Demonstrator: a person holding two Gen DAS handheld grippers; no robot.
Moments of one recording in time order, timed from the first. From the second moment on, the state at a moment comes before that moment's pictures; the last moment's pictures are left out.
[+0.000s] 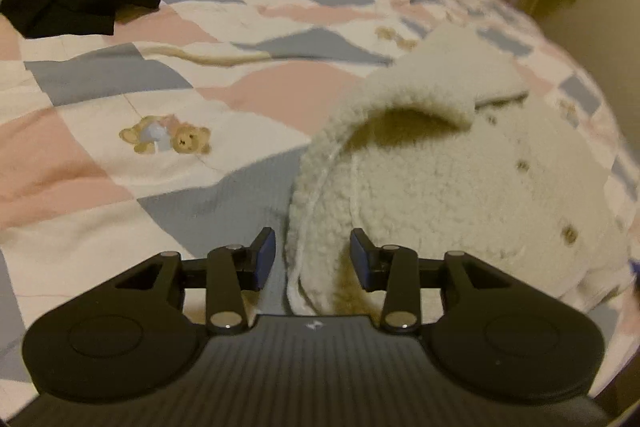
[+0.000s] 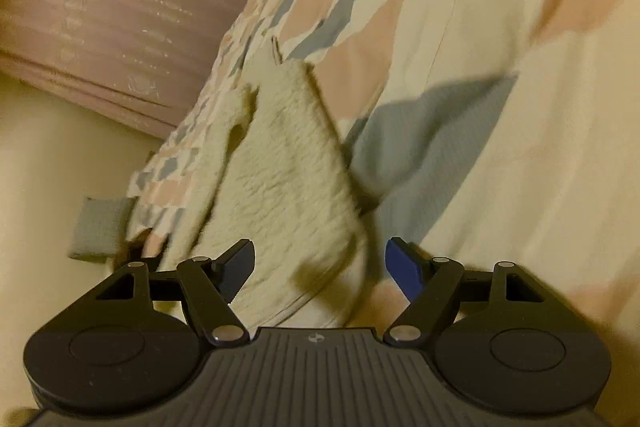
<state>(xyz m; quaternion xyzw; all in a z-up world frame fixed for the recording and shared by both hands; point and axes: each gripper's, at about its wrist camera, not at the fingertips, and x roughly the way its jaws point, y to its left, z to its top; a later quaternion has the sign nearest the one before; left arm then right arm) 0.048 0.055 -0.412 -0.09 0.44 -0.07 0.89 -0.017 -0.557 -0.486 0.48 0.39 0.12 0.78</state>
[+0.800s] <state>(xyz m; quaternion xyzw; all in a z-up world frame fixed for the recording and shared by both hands) 0.034 0.047 -0.373 -0.14 0.42 -0.17 0.88 0.002 -0.530 -0.443 0.45 0.36 0.10 0.81</state>
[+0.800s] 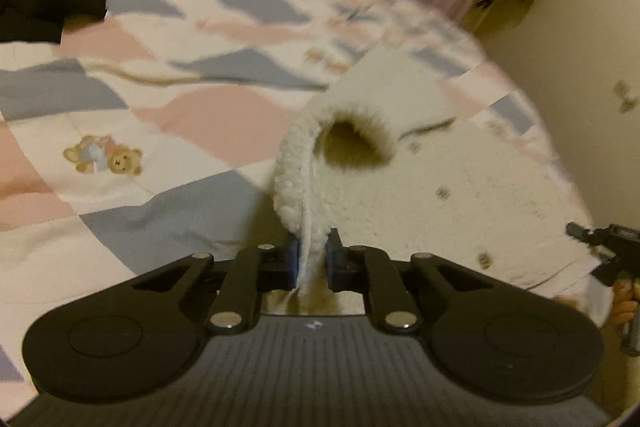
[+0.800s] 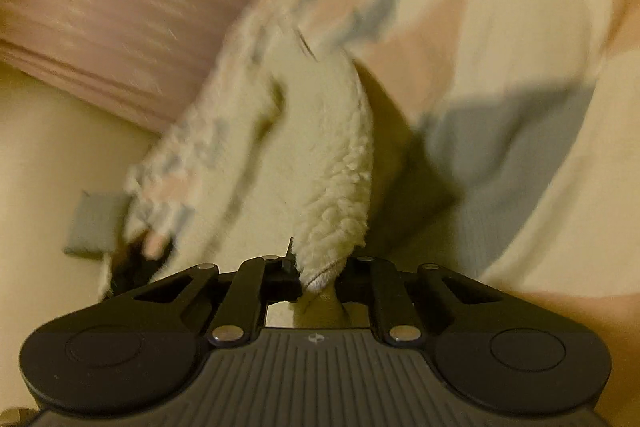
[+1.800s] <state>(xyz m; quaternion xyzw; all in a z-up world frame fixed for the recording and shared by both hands) 0.087 -0.209 -0.391 0.26 0.30 -0.27 0.88 -0.070 -0.524 -0.424 0.28 0.34 0.00 0.89</state>
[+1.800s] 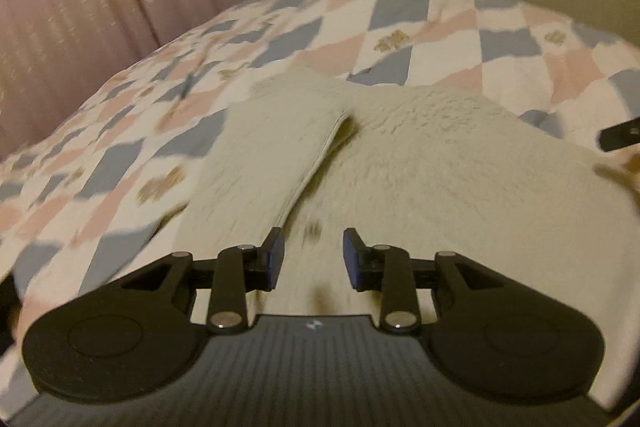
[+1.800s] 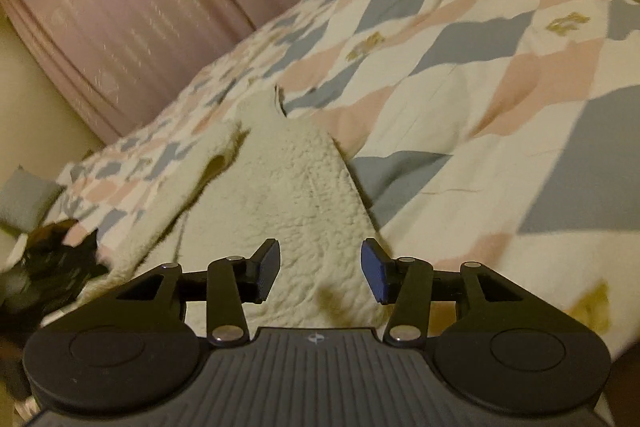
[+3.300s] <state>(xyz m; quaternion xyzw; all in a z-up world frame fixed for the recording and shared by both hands) -0.025 0.013 -0.412 -0.13 0.40 -0.08 0.90 -0.075 -0.557 -0.475 0.44 0.40 0.08 0.80</state>
